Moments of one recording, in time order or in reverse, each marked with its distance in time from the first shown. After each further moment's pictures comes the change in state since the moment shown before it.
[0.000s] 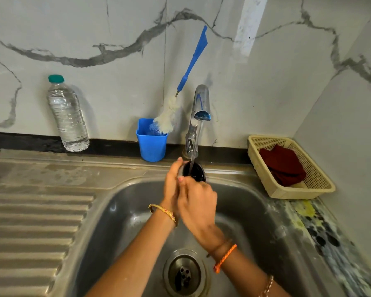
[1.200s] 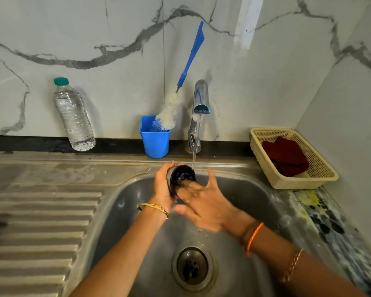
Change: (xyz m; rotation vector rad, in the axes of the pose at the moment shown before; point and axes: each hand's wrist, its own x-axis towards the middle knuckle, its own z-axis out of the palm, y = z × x) left_hand -0.009 0.006 -0.022 0.046 0.097 0.030; right_hand 0.002 0.032 -0.024 -0.276 -0.581 -0.654
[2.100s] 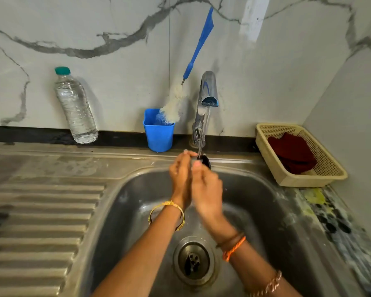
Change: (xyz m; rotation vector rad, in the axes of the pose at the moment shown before) left_hand -0.005 -0.014 0.023 0.205 0.017 0.396; right_hand 0.030 -0.023 0.018 0.887 0.653 0.751
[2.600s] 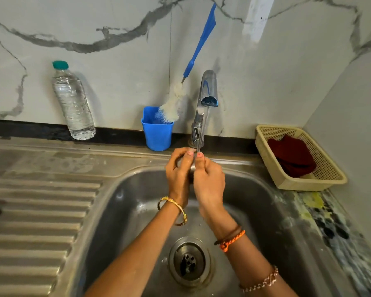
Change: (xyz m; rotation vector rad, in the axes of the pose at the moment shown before) left_hand -0.003 -0.004 0.004 -0.034 -0.003 0.261; right_hand 0.009 -0.026 -0.012 0.046 0.037 0.166
